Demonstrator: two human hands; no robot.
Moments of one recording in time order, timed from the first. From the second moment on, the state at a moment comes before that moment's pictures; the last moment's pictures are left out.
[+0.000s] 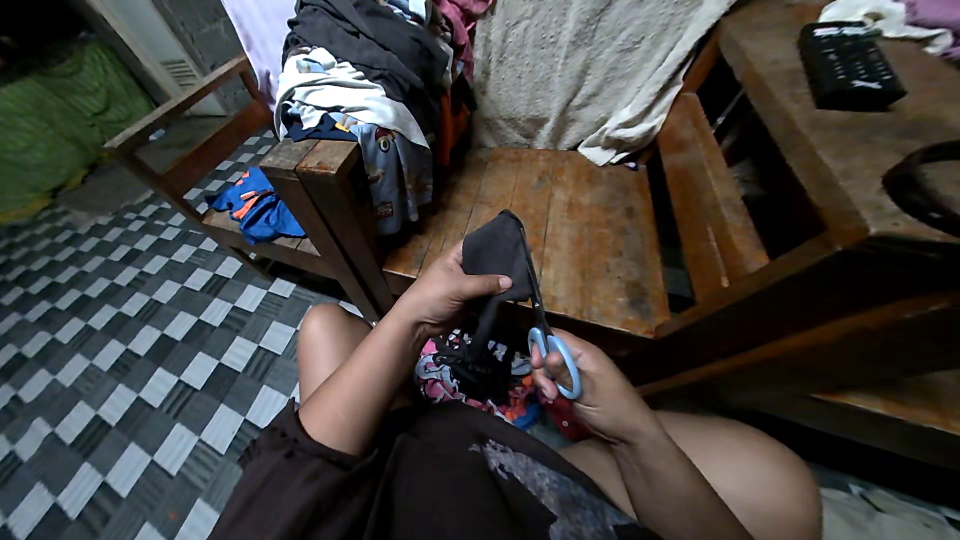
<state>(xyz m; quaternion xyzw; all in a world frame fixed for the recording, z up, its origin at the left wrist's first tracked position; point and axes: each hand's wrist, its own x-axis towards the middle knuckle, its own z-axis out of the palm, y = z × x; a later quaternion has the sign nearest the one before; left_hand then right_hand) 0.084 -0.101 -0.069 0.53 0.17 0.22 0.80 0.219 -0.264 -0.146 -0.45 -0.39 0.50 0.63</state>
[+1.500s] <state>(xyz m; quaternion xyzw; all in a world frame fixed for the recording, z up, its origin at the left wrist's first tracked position) 0.078 -0.100 -0.050 0.65 0.20 0.15 0.72 0.220 -0.262 -0.149 -0.41 -0.42 0.50 0.64</state>
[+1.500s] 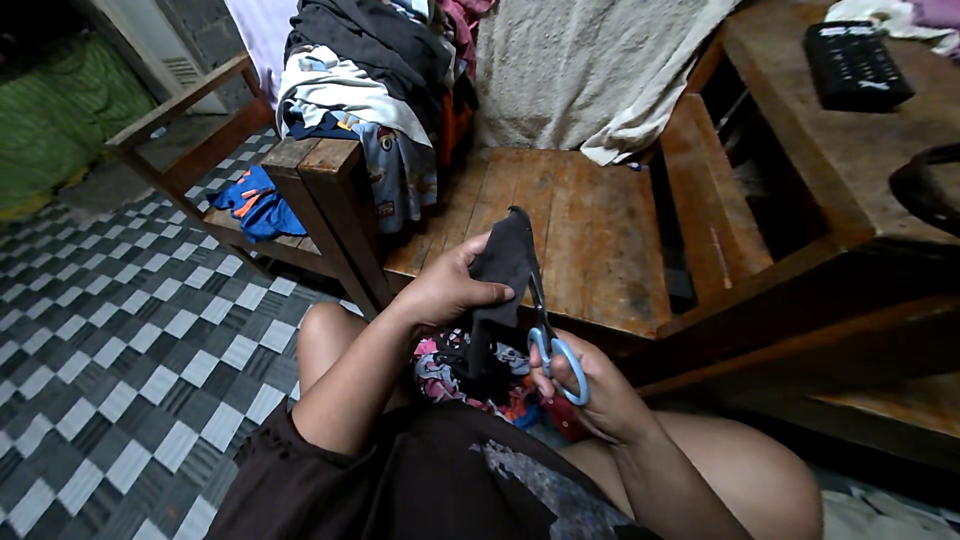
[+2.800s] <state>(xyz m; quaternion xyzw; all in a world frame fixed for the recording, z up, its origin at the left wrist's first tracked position) 0.087 -0.100 -0.055 0.71 0.22 0.24 0.62 0.217 -0.264 -0.147 -0.44 -0.41 0.49 0.63</state>
